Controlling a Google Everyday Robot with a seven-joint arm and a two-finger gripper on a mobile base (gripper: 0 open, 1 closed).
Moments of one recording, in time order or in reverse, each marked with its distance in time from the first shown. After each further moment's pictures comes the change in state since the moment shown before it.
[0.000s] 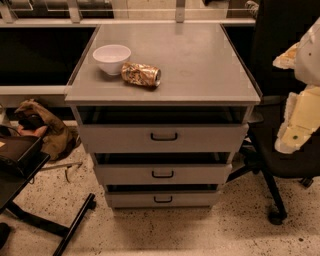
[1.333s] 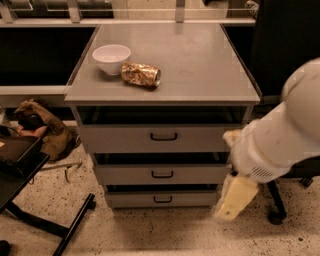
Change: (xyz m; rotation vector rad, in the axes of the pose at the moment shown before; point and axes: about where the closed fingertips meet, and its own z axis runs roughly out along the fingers) arm -0.032 0.097 0.136 -0.092 -0.123 0.034
